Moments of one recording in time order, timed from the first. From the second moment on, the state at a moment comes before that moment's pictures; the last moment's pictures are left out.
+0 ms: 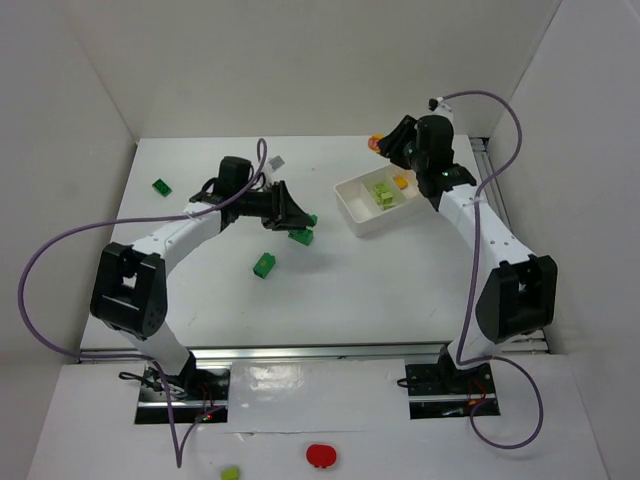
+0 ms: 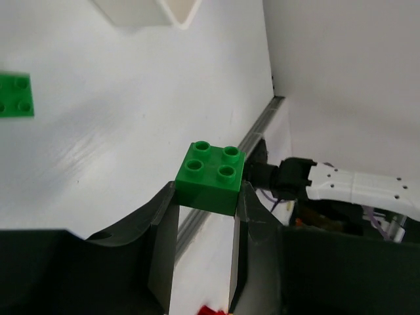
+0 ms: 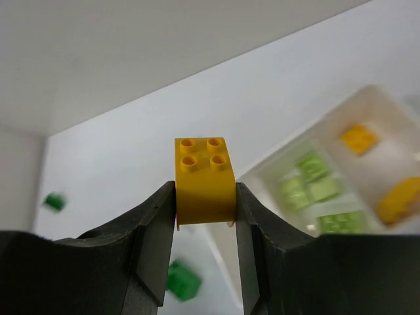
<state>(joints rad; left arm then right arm) -0.30 1.65 1.16 -0.17 0.88 -0.66 0.23 1.57 1.36 -0.09 -0.02 0.64</state>
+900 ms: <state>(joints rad) -0.57 2.27 2.17 -0.76 0.34 -0.55 0.16 1.86 1.46 -0.33 0.43 0.43</state>
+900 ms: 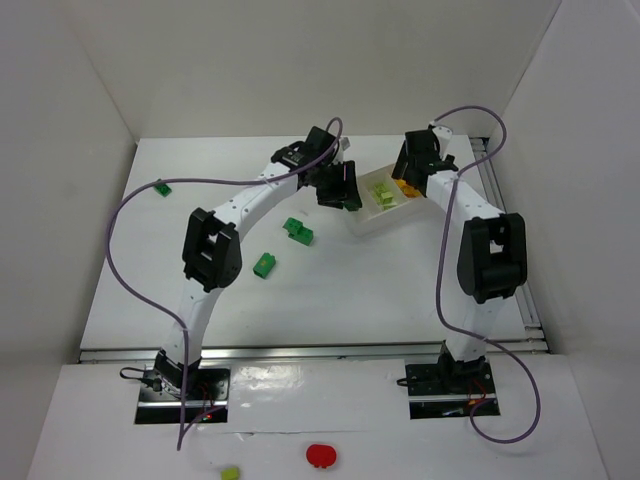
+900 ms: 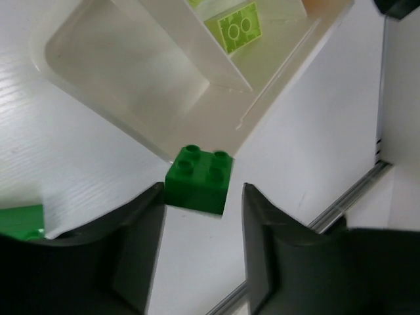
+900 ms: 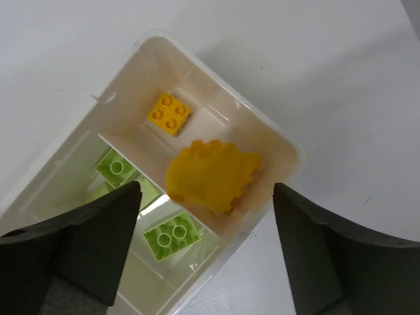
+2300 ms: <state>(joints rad) 0.26 1.97 1.73 -0.86 -0.06 -0.59 0.68 1.63 1.35 -0.37 0.20 0.35</state>
